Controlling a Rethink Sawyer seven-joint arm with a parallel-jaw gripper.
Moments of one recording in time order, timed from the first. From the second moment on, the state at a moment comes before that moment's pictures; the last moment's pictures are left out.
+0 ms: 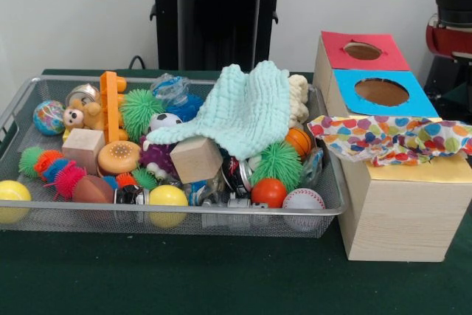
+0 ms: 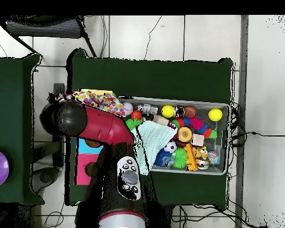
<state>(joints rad) 0.08 -0.63 0.02 1.59 0.50 0.48 2.39</state>
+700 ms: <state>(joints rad) 0.09 -0.58 -0.03 1.58 0.50 0.46 2.39</state>
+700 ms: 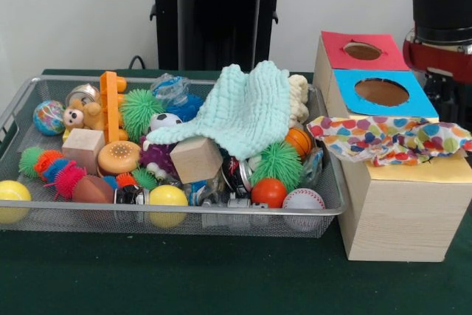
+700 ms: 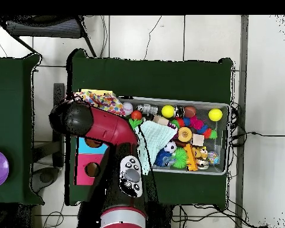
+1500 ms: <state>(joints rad) 0.09 -0.55 -0.03 1.58 0.50 0.44 2.39</state>
